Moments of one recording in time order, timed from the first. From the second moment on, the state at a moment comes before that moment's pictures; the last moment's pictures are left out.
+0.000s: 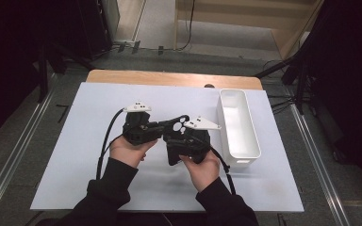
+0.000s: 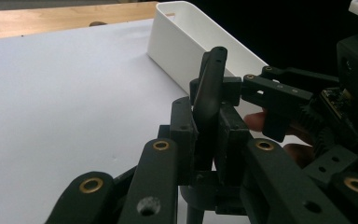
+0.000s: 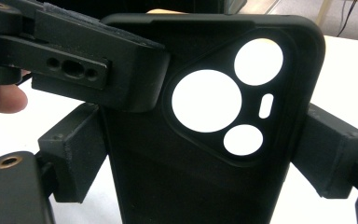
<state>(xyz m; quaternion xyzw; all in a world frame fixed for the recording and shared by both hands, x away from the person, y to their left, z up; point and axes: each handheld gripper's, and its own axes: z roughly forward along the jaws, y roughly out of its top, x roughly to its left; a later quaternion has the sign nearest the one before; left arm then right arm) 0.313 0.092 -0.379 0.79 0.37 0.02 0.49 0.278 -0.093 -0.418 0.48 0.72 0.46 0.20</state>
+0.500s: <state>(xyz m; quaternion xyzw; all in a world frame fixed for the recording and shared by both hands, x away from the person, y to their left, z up) 0.312 0.093 -0.376 0.79 0.36 0.02 0.50 0.277 -0.093 -0.416 0.47 0.73 0.47 0.19</state>
